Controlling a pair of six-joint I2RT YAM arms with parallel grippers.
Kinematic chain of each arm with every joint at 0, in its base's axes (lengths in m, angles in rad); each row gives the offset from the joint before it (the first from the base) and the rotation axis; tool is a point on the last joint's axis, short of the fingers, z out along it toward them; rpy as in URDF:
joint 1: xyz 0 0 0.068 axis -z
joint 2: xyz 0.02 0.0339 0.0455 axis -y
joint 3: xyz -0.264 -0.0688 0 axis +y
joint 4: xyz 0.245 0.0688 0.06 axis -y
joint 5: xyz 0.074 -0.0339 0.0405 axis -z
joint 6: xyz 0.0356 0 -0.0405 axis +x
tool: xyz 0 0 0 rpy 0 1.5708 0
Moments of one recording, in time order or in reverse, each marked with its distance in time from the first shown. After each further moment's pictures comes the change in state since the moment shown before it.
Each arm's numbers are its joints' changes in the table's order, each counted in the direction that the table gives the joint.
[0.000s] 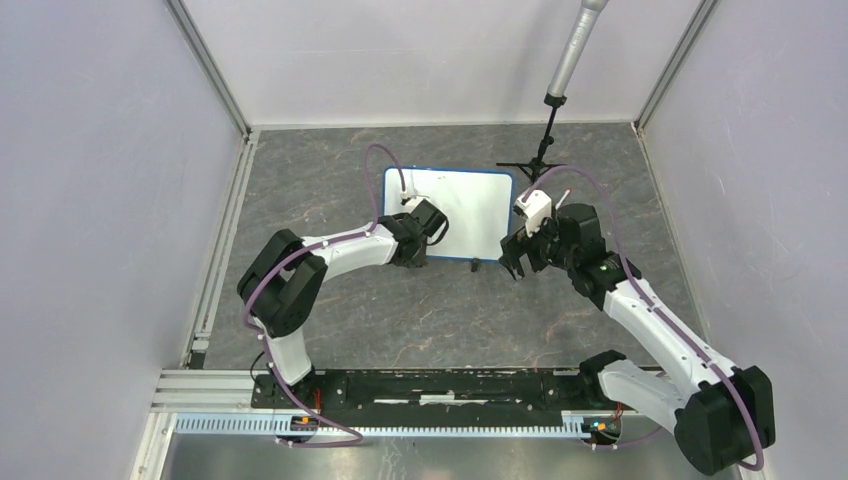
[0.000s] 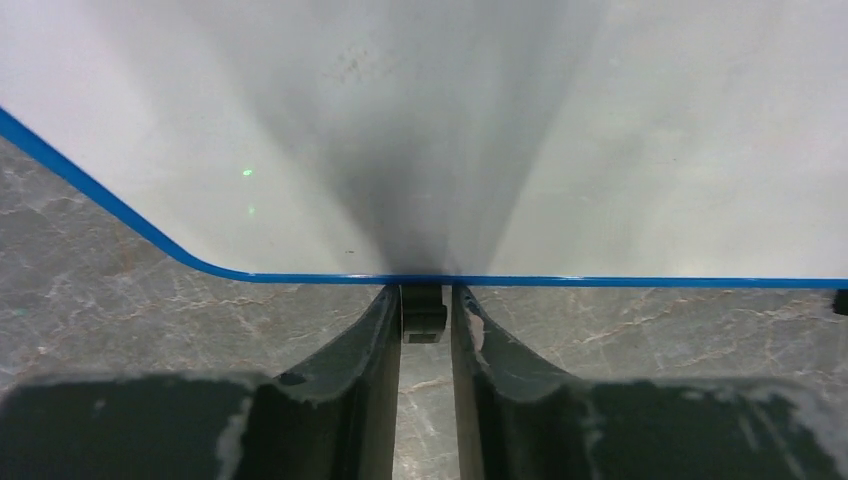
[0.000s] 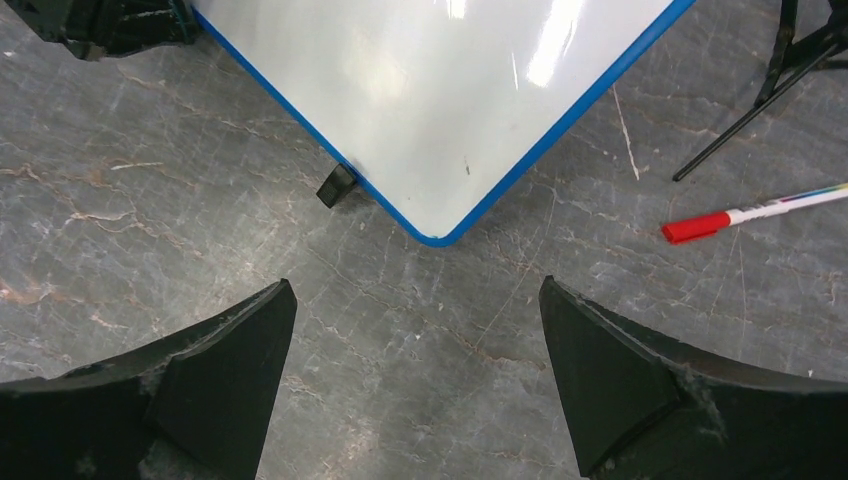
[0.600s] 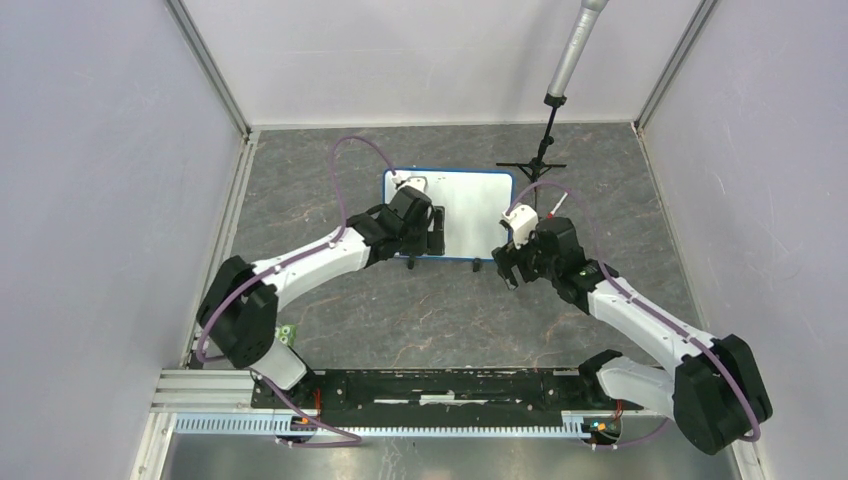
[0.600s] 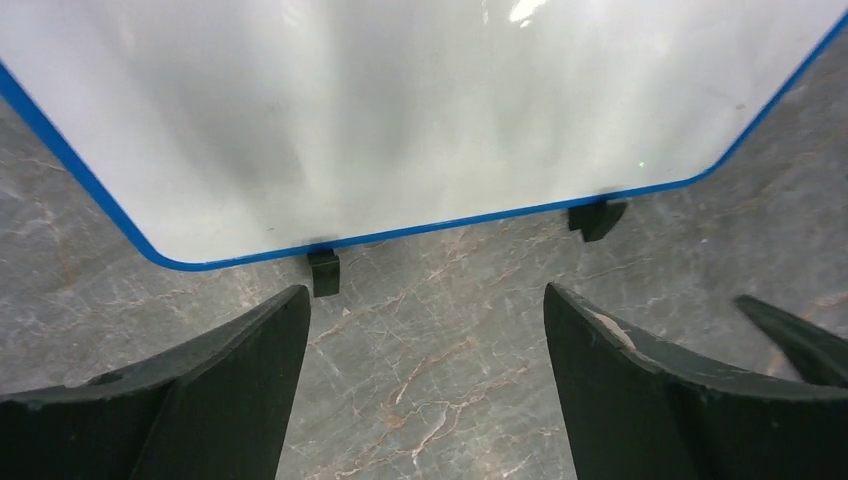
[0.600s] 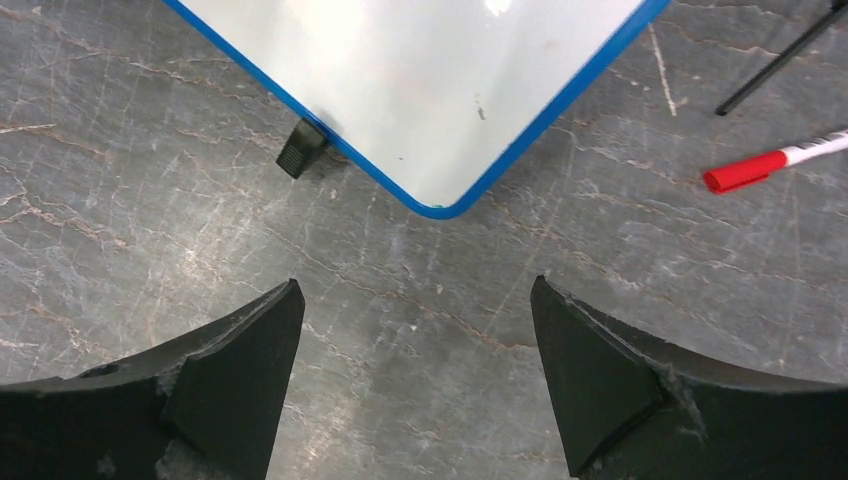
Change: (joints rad) left arm -0.006 0.222 0.039 0.084 0.195 -0.029; right arm -0.080 -0.098 0.111 0.114 0.176 0.029
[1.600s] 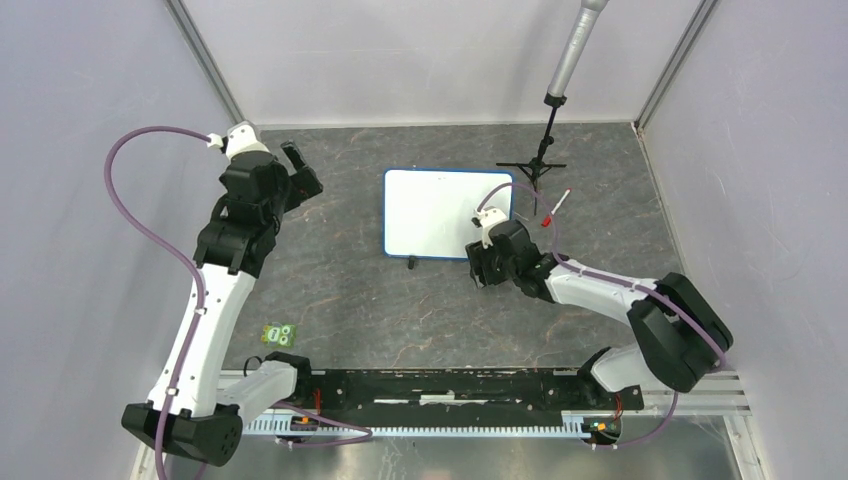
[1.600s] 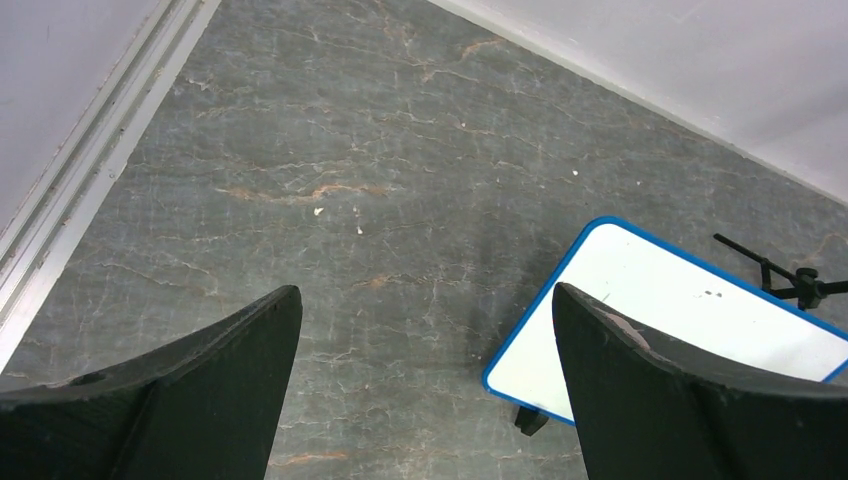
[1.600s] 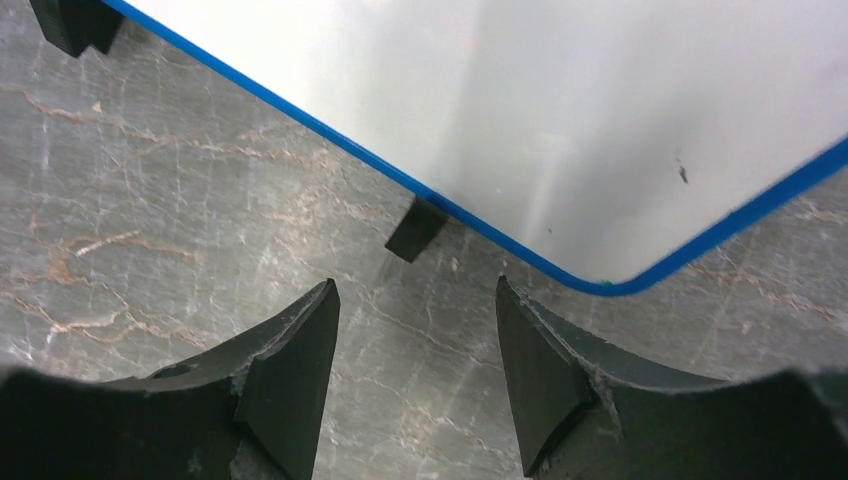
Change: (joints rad) left arm -0.541 0.565 -0.150 -0.262 -0.169 0.117; right arm -0.208 -0.304 -0.069 0.135 0.162 0.347
